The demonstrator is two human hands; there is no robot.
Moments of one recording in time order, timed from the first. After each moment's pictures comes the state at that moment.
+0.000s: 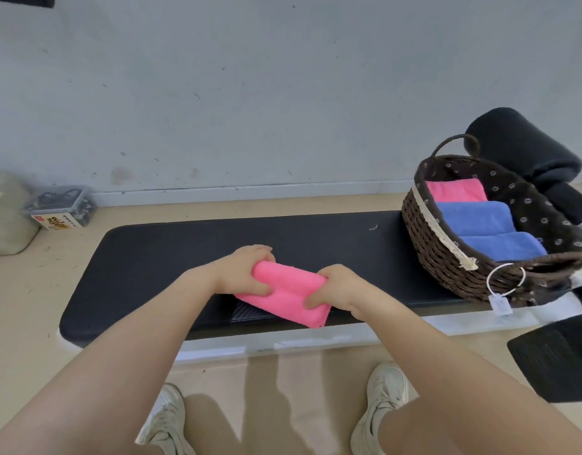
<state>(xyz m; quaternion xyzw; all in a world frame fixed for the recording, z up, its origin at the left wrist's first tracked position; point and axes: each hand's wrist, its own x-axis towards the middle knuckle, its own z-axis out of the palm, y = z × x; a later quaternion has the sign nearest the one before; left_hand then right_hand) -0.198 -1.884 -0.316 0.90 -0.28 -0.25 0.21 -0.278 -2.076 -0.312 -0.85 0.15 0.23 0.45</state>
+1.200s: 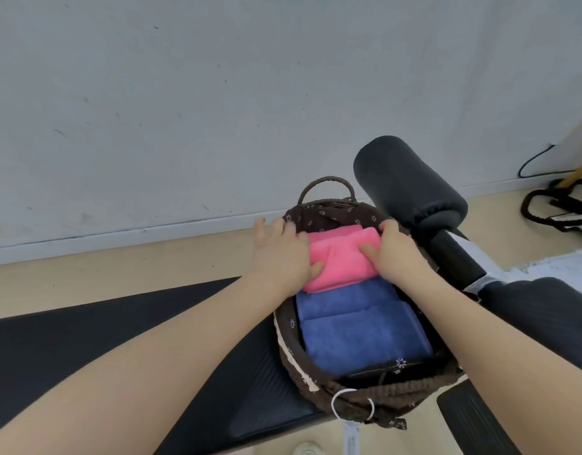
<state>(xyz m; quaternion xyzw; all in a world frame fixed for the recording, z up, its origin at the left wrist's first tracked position) -0.150 -2.247 -0.277 0.95 -0.31 0.06 -0.04 -0.204 -2.414 -0.282 -0.93 0.26 -0.04 0.25</state>
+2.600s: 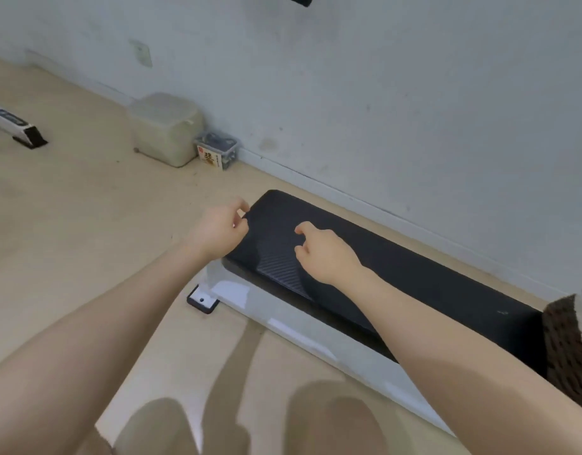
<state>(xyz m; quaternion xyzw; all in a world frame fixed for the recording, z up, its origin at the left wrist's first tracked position) -0.284 -1.674 -0.274 0.94 0.12 0.04 0.32 -0.242 -1.863 -0.262 -0.95 -0.27 0.13 0.13</state>
